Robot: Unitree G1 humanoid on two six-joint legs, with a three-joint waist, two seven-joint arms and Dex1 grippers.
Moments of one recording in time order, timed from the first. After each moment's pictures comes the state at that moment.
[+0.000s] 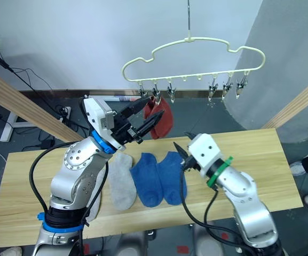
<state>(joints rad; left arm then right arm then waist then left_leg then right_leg) -0.40 0.29 -0.06 -0.33 -0.35 0.21 -0.53 -0.08 -0.35 0.11 -0.77 0.07 0.53 0.49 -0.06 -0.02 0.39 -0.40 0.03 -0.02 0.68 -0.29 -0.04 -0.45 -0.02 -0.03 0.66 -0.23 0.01</state>
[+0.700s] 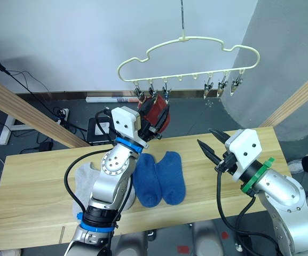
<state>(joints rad) -0.40 0.05 -0.14 -0.14 -0.05 0.02 -0.23 -0.06 -0.50 -0.14 -0.88 0.35 0.65 0.51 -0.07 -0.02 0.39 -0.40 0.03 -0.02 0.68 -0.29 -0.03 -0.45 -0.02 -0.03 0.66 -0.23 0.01</state>
